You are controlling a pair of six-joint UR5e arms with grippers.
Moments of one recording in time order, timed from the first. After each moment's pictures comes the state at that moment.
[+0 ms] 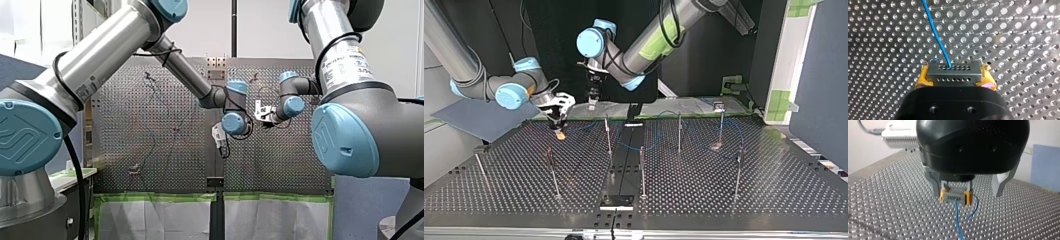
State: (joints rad) left arm -0.78 -2.28 -1.44 -2.65 -2.06 -1.92; right arm 1.86 -0.99 1.48 -0.22 1.29 1.60
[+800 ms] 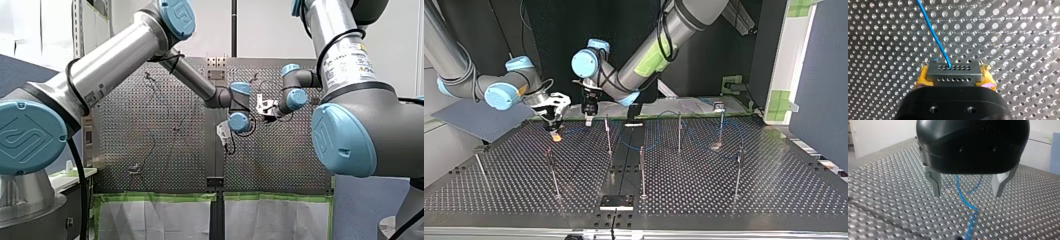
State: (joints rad) left arm -0.74 -2.38 -1.23 -2.72 -2.05 -1.95; right arm 1.84 -1.04 1.48 -0.18 1.25 1.58
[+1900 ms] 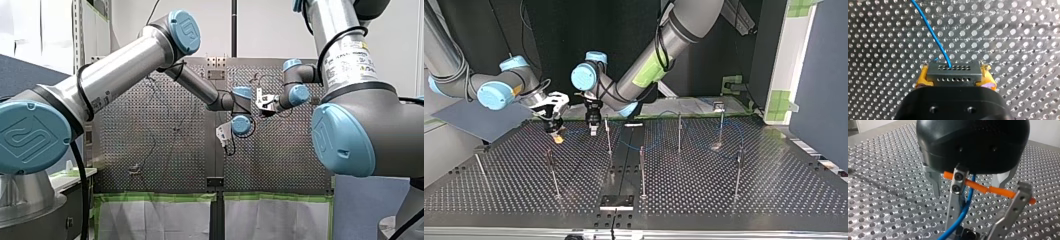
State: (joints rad) left arm -0.71 -2.46 -1.09 -2.76 -2.11 -1.96; right arm 1.84 -1.07 1.48 -0.18 1.15 1.58
